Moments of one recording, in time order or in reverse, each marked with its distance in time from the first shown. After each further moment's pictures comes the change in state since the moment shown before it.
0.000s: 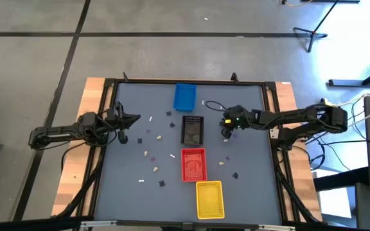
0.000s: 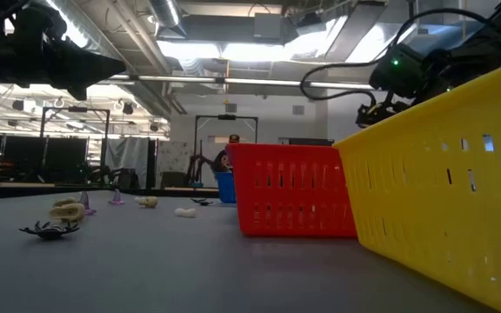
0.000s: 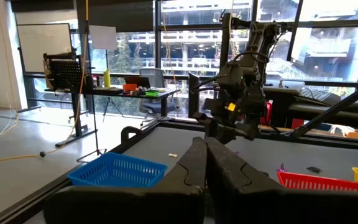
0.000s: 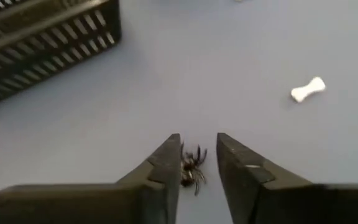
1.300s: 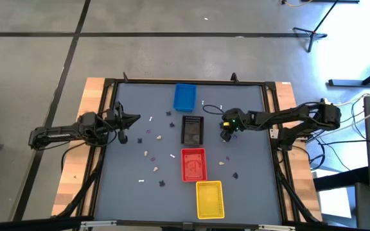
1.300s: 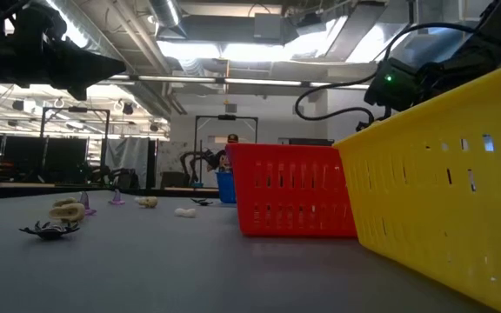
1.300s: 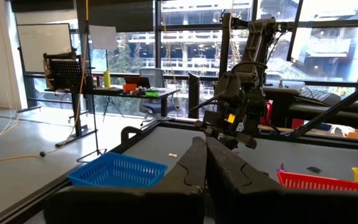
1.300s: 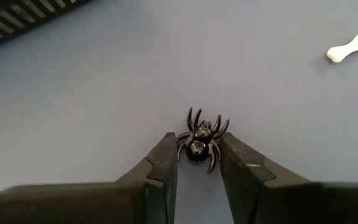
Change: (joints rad) left arm 0.000 0.000 0.000 0.000 0.000 0.000; right arm 0.001 0.132 0.004 -0.012 -0.030 0.009
